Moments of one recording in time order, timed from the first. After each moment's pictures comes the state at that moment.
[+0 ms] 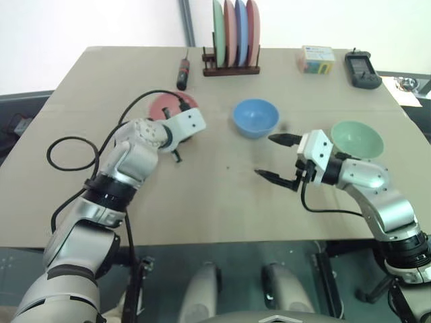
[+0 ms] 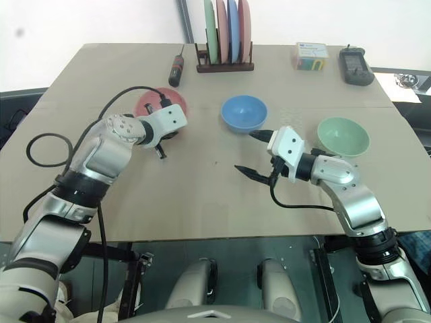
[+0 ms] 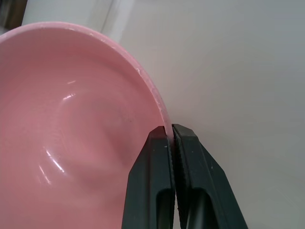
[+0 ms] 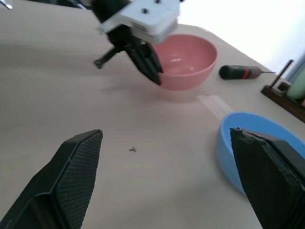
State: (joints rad) left arm -0.81 0.75 -0.38 0.06 0.23 0.57 -0.91; right arm -0.41 -0.54 0.13 -0.29 0.29 0.30 0.82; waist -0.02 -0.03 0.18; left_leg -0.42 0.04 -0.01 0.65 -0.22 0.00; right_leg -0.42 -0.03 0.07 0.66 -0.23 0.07
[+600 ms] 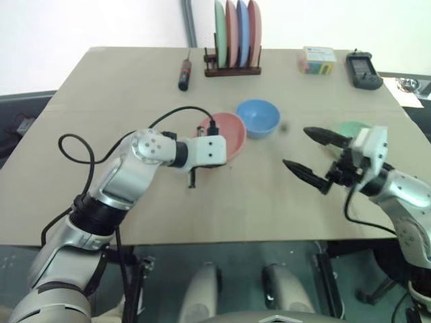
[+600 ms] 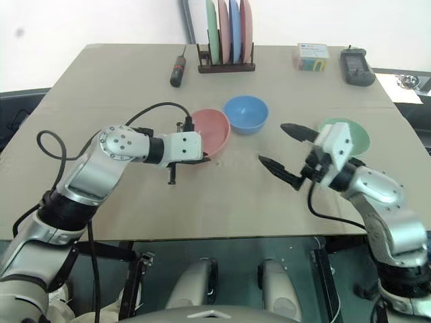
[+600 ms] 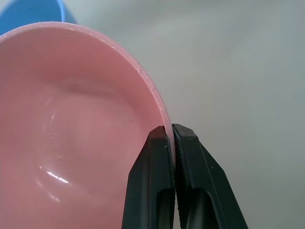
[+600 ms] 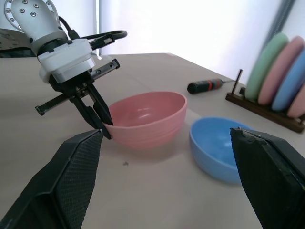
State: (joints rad) left arm -0.71 0.74 -0.39 -0.15 0.08 0.37 -1.14; right arm -0.11 -0.60 -0.21 -0.56 0.57 0.40 0.77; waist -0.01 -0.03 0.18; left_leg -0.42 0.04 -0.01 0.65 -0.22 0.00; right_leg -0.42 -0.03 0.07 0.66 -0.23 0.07
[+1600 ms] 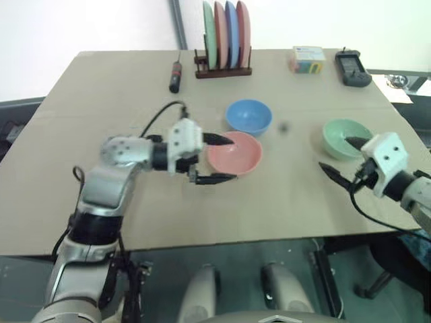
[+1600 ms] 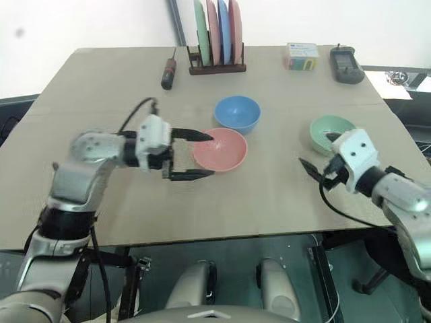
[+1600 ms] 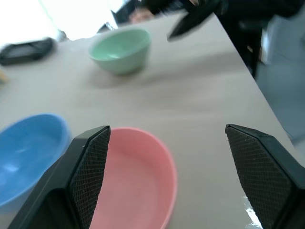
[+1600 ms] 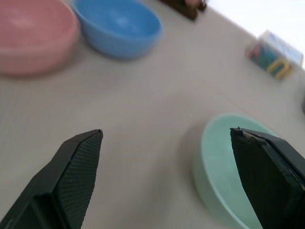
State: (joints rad) left arm -0.47 0.68 0.05 -0.17 -0.41 0.33 -1.27; right arm -0.21 -0.81 -0.08 -0.39 0.28 0.62 0.52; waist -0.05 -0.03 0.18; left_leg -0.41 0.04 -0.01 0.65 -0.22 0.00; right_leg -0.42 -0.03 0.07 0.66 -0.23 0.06
